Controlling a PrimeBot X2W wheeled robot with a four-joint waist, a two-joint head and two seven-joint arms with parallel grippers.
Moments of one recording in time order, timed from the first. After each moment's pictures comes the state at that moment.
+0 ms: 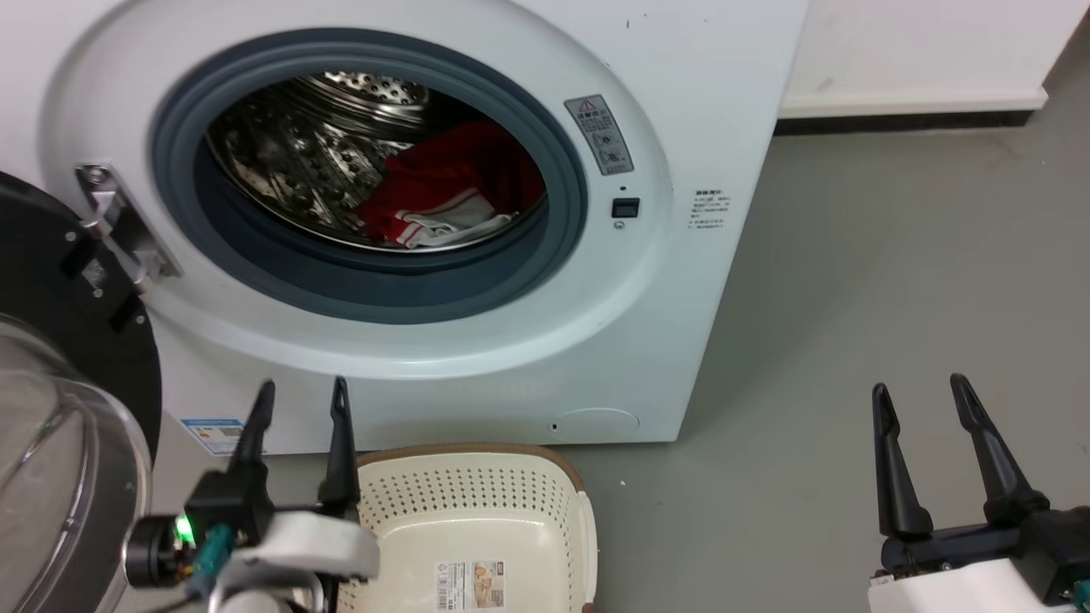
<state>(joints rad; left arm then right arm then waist) -0.05 0.06 0.01 0.12 -0.09 0.00 -0.26 0.10 -0.05 -0.03 -0.13 0.03 0.13 -0.26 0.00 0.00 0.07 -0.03</state>
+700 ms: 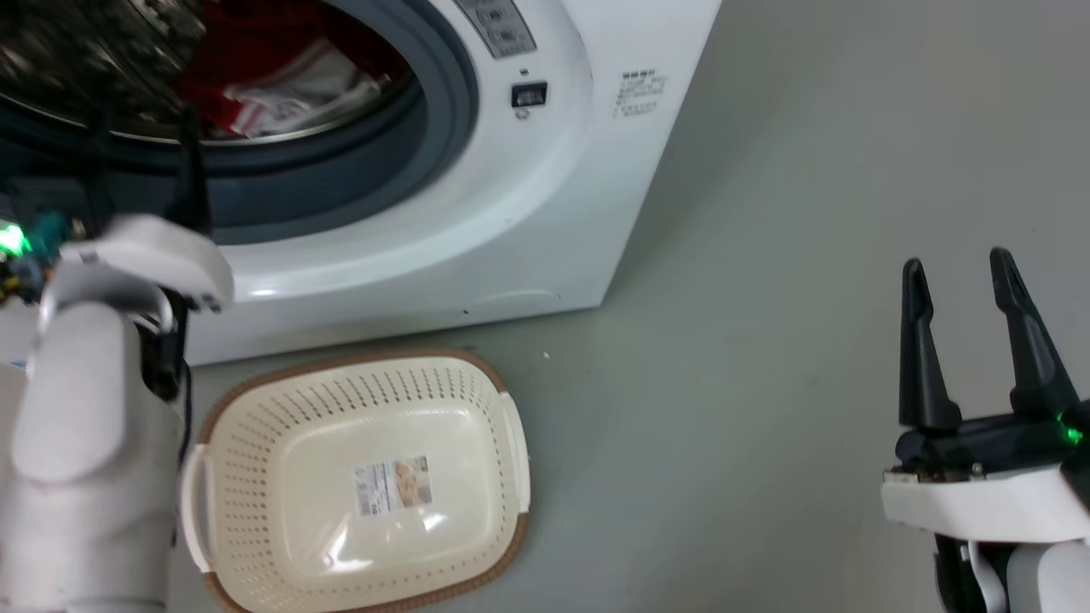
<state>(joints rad) -0.70 0.29 0.07 0.57 -0.06 -0.10 -0.23 -0.09 -0.05 -0.02 -0.19 0.09 0.13 -0.26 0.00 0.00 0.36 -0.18</state>
